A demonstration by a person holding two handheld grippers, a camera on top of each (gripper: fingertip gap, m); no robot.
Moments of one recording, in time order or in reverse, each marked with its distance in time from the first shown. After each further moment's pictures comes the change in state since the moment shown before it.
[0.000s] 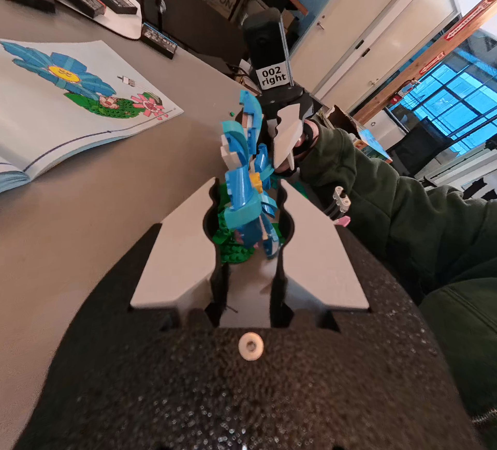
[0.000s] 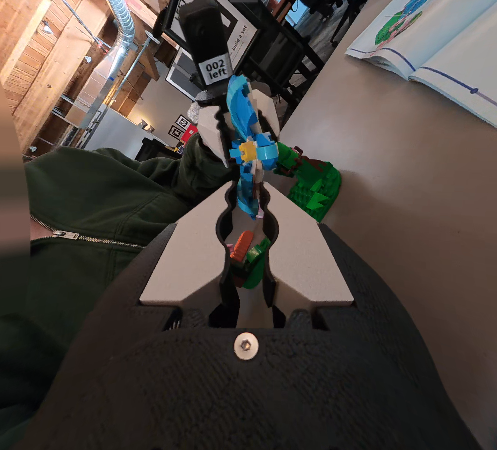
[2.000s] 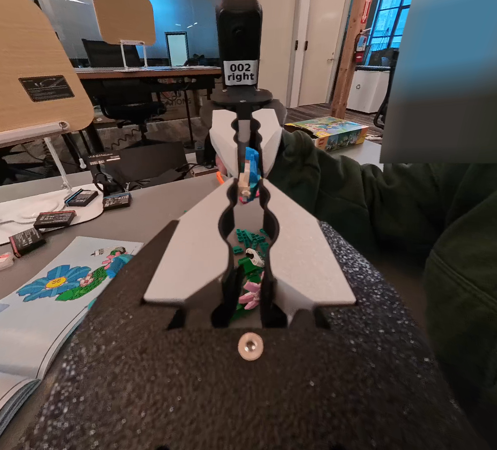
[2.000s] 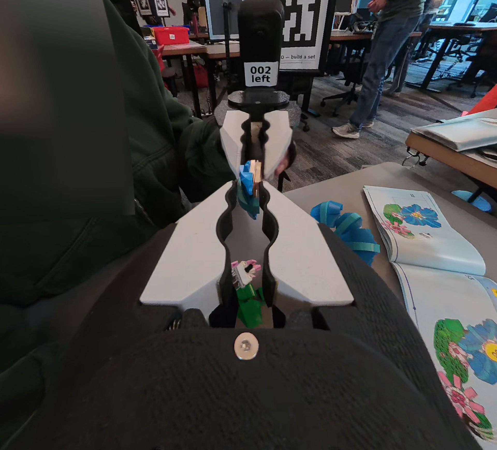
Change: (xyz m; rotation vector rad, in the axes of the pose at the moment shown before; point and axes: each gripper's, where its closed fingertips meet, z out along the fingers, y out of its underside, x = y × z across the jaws) left arm 0.148 -0.043 -0.012 0.174 0.147 0.632; right arm -0.153 -0.013 0.006 -0.129 0.029 -0.888
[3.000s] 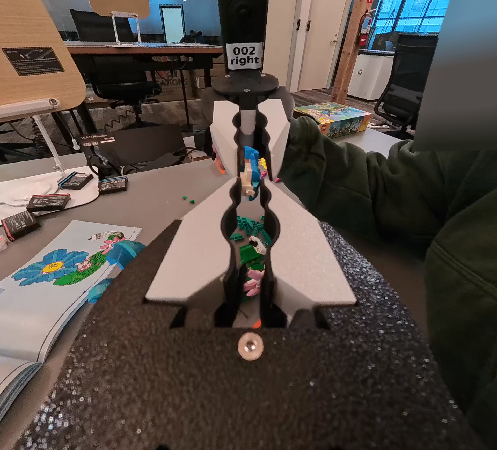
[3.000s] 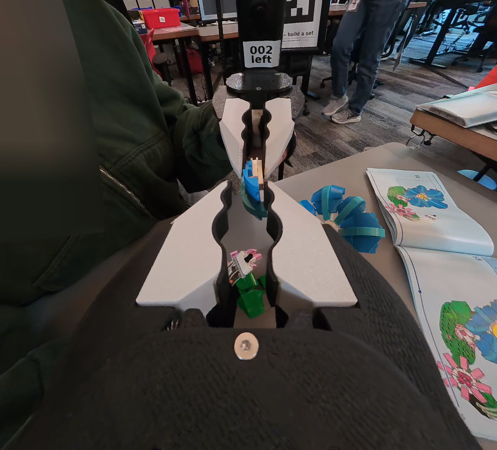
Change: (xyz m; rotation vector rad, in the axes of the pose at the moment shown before) left arm -0.007 0.012 0.001 -0.064 0.005 -0.028; right arm 0.004 0.014 0.005 -0.057 0.016 0.041
